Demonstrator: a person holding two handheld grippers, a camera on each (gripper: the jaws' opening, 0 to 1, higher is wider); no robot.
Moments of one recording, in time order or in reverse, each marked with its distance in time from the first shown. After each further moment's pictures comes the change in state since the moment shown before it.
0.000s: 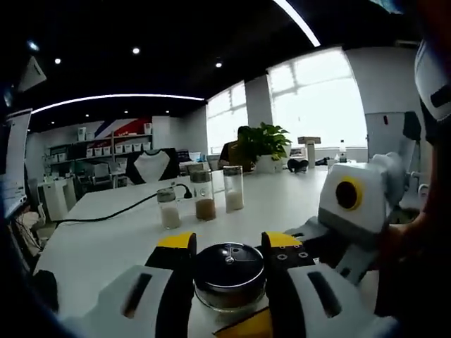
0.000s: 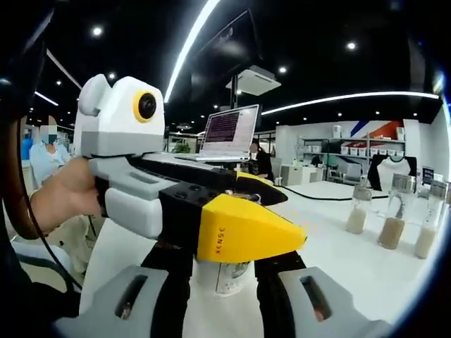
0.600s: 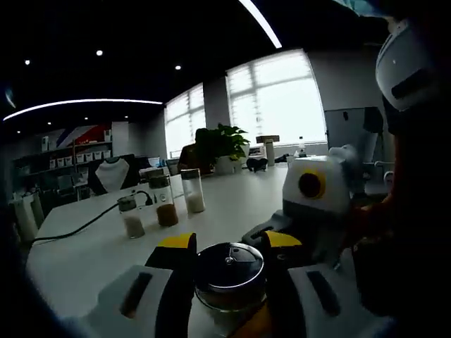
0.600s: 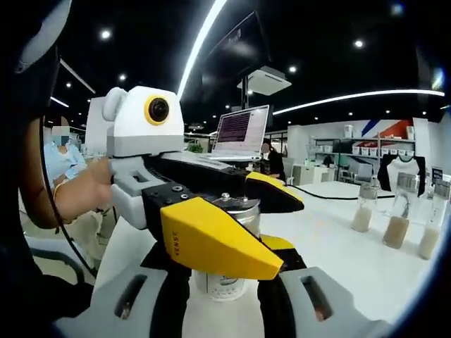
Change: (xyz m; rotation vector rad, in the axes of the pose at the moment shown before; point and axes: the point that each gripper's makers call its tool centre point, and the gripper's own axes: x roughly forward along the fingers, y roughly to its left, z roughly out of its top) left arm -0.002 -0.037 -0.003 0.061 -0.004 -0.265; right arm -0.015 0.014 -0.005 -0.006 0.001 0.083
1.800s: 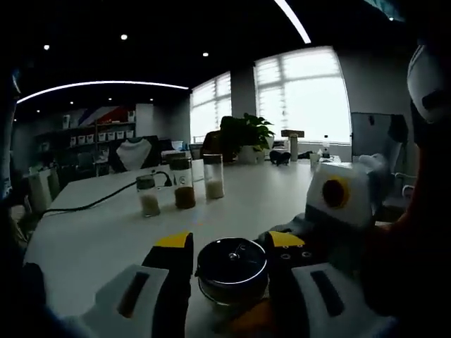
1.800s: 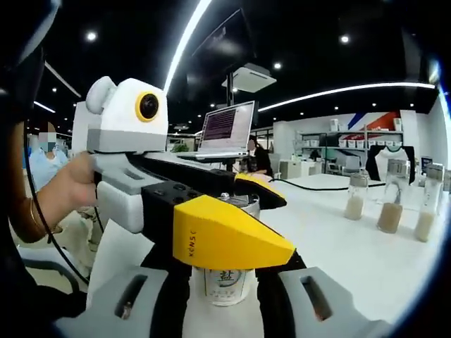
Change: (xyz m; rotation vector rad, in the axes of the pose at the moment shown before) left arm -0.003 0.022 -0.014 -0.136 0.076 0.223; right arm 0.002 -0.006 -0.007 0.044 0.008 -0.120
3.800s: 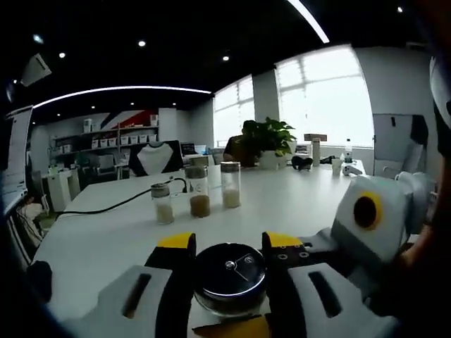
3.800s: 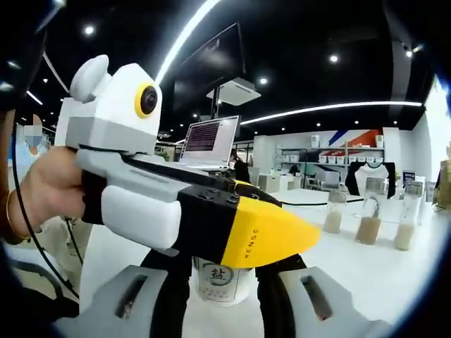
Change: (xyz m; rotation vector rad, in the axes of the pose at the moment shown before) left arm 0.014 0.005 0.017 0.044 -0.040 0.069; right arm -0.007 -0.013 0.016 -0.045 -0.076 -0.112
